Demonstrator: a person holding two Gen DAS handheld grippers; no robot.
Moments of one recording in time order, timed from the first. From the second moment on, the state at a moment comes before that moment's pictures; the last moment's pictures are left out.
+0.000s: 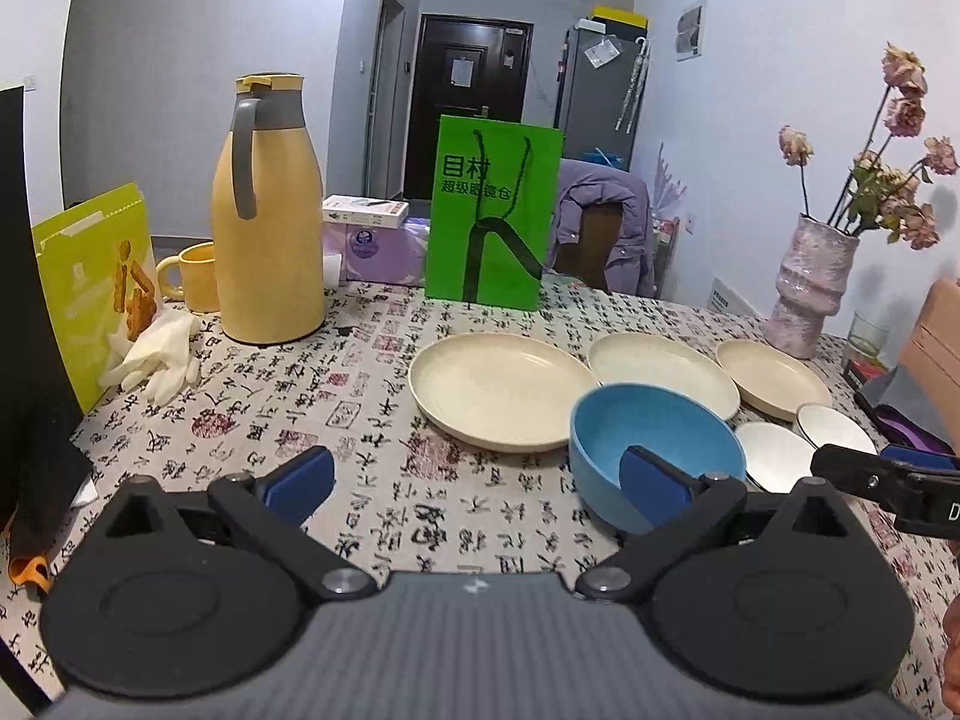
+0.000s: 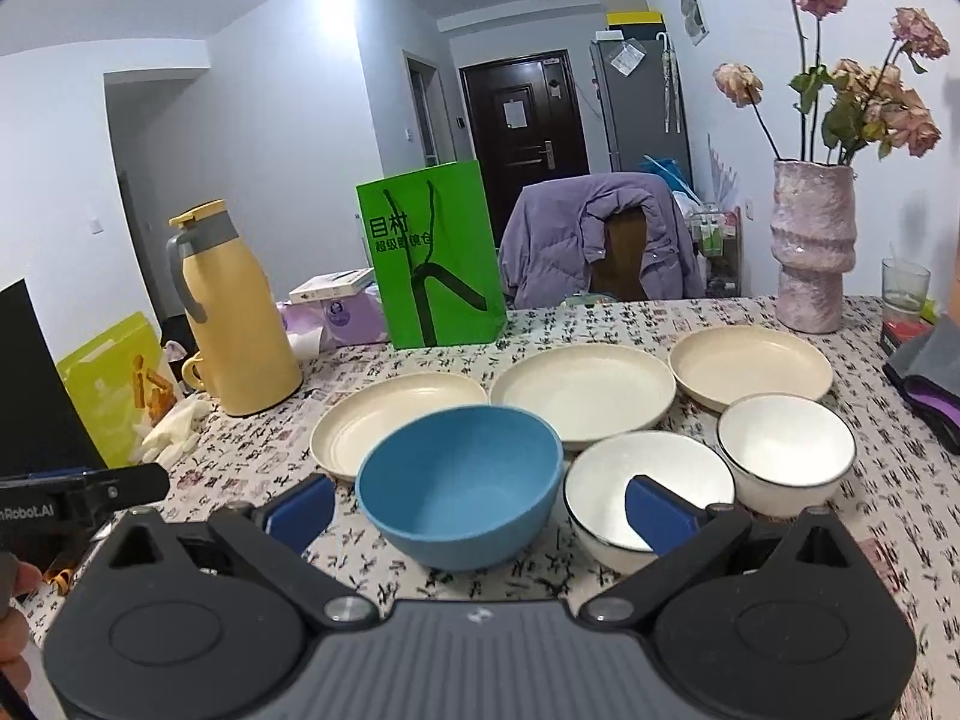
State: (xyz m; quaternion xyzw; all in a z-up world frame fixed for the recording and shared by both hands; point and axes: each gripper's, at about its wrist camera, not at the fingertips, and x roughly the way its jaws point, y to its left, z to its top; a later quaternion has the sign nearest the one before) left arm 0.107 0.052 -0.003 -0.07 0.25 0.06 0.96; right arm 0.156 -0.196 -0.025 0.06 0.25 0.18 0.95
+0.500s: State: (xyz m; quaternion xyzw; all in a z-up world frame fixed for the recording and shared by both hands) left arm 0.152 0.092 0.001 -0.11 0.25 0.12 0.95; right arm 0.209 -0.167 -0.020 0.04 0.25 0.19 0.95
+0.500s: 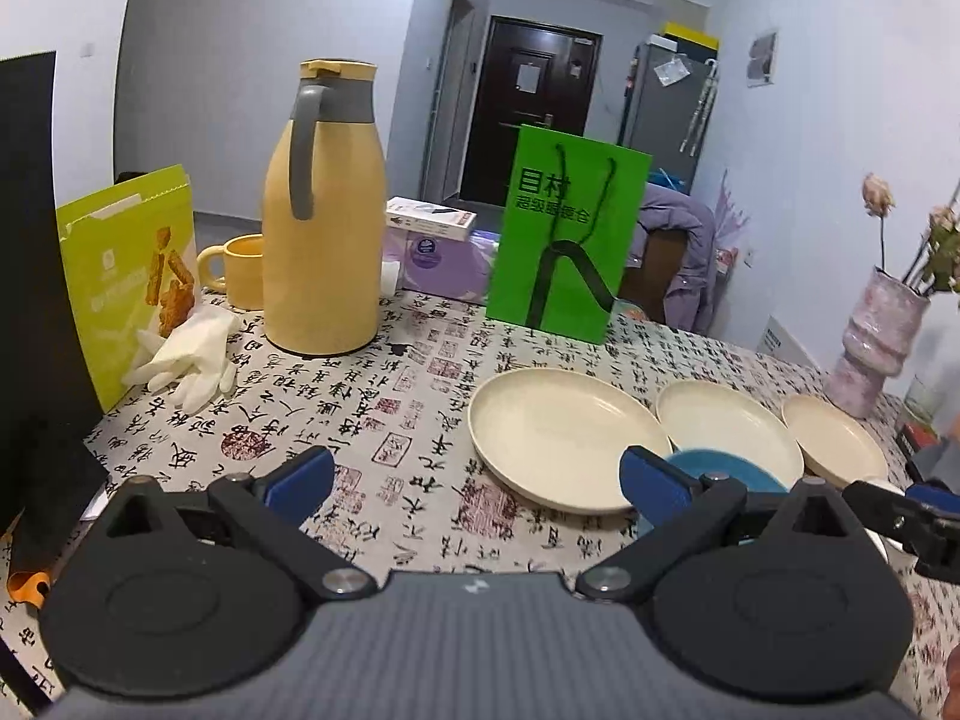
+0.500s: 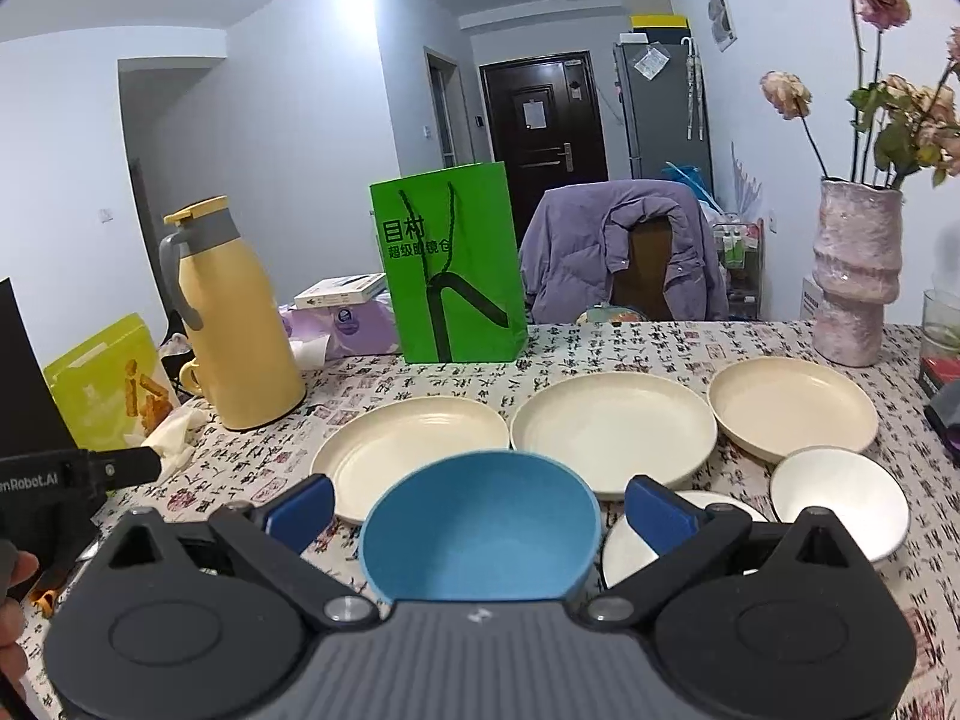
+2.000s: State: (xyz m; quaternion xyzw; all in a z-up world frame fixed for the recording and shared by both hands) left arm 0.332 0.152 -0.077 -0.21 0.32 0.19 0.90; right arm 0.415 -0.083 -0.039 -0.03 0.33 0.21 0.92
